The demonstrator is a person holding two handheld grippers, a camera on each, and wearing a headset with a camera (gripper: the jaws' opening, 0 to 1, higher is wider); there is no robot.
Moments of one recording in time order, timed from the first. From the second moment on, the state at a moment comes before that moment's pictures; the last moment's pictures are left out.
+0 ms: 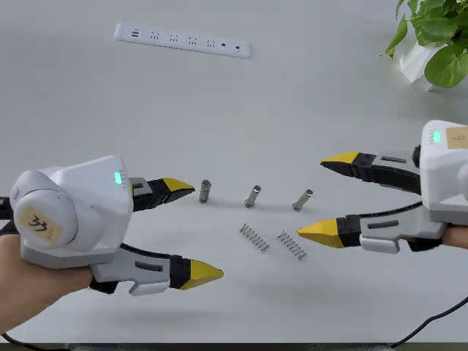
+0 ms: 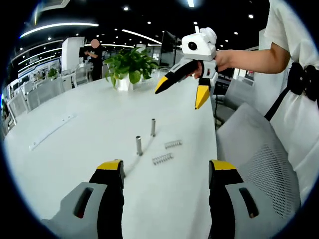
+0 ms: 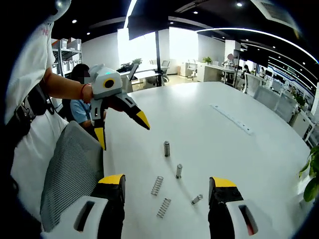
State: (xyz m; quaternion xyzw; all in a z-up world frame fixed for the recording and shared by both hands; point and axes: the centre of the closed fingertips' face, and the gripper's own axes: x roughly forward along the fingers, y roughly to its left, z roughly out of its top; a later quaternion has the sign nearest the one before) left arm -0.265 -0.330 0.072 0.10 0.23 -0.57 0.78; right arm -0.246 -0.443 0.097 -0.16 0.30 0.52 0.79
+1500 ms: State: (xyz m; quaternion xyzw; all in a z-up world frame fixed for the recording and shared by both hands) left arm -0.249 -0.403 -0.022 0.39 0.28 -0.60 0.64; right arm -0.280 -0.519 0.061 -0.08 0.29 0.48 0.82
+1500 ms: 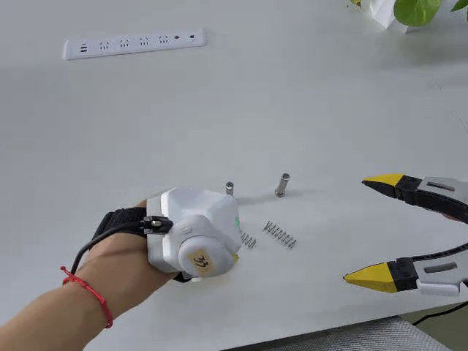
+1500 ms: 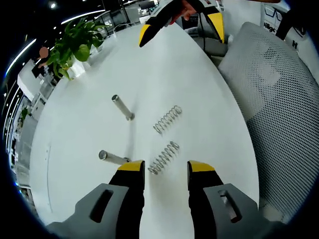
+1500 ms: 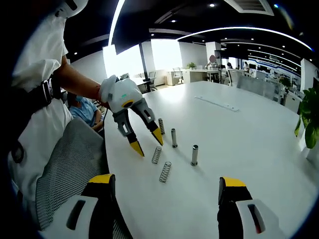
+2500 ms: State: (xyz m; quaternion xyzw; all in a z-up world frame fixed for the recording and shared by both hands) left arm -0.254 -0.390 -0.037 0.37 0.33 -0.58 0.65; right arm -0.282 -0.521 0.056 -0.07 0.29 0.47 0.83
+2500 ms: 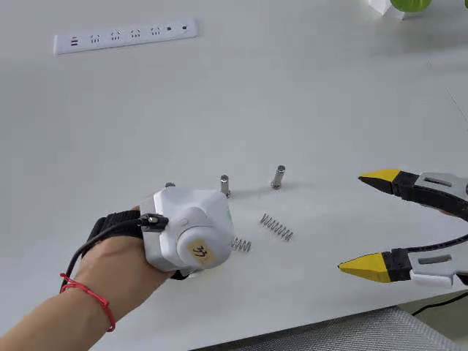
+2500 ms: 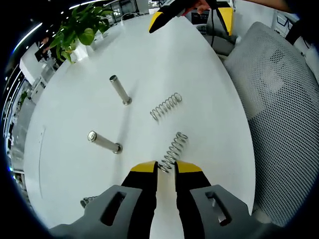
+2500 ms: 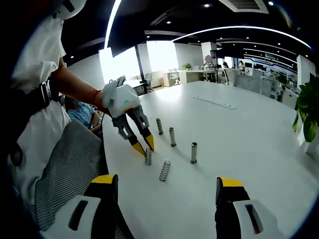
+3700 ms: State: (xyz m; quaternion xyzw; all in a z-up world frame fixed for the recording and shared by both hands) left arm -0.262 -0.389 -0.035 0.31 0.36 -0.57 0.67; right arm -0.285 -0.508 0.056 -0.07 0.29 0.48 0.83
